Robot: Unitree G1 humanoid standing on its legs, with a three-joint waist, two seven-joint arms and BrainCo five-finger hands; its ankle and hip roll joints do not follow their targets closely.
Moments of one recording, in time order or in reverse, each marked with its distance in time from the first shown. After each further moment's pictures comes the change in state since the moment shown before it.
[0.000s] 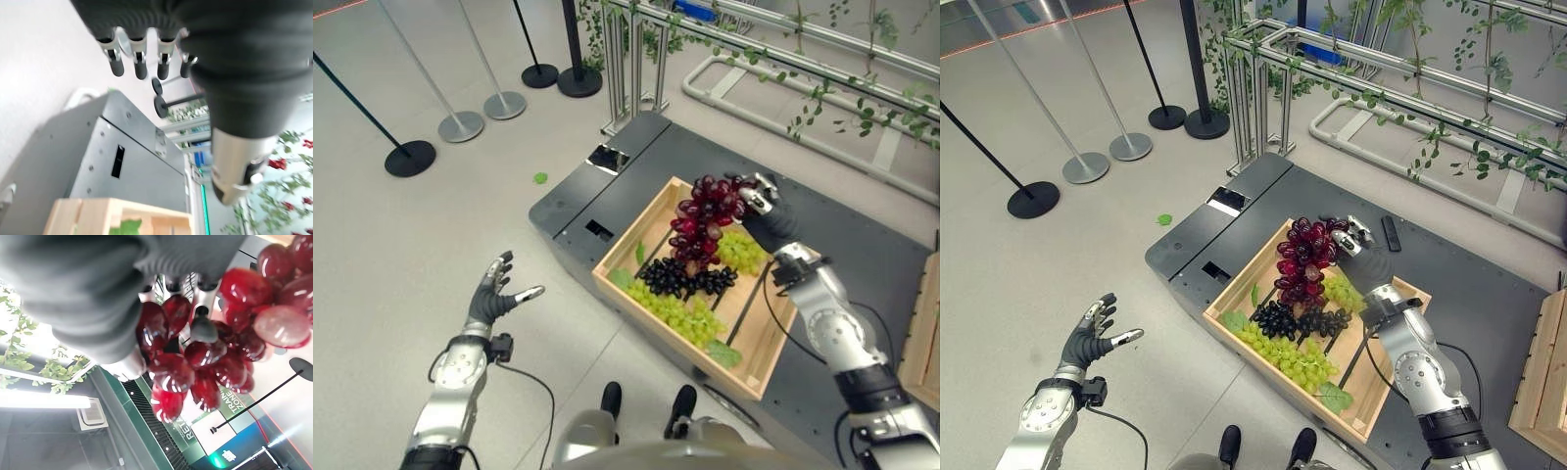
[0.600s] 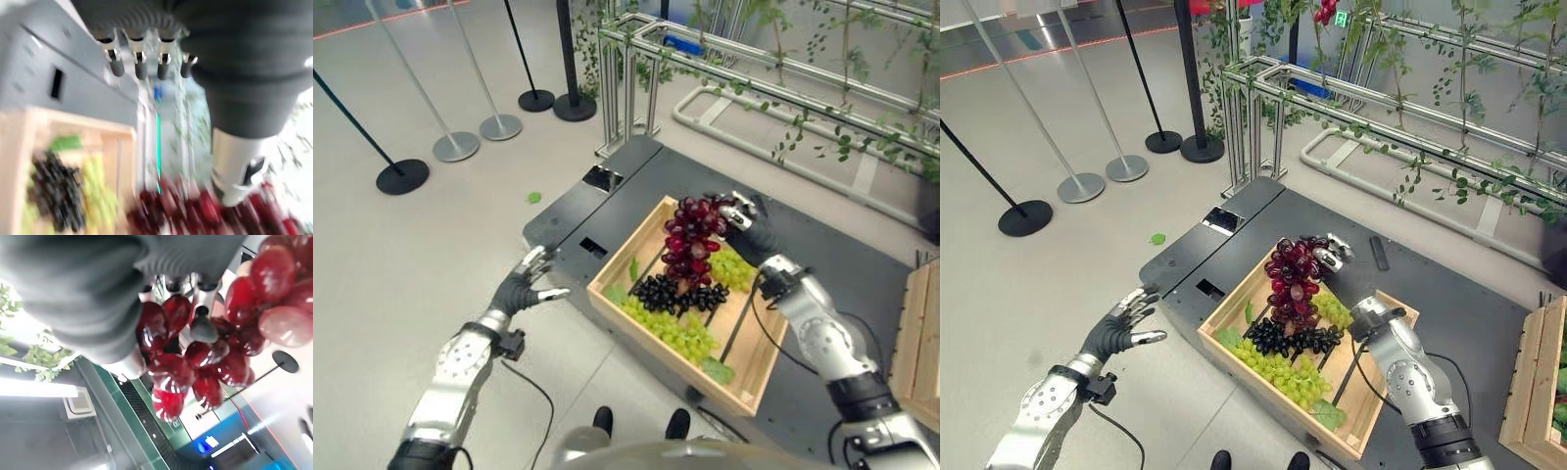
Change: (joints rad) left arm -0.047 0.120 -0.202 -0.180 -0.138 0.008 -0.248; right arm 0.029 0.035 0.081 0.000 -0.040 0.077 0.042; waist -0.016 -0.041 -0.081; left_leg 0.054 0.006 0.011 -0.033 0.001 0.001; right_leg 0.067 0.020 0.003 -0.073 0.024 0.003
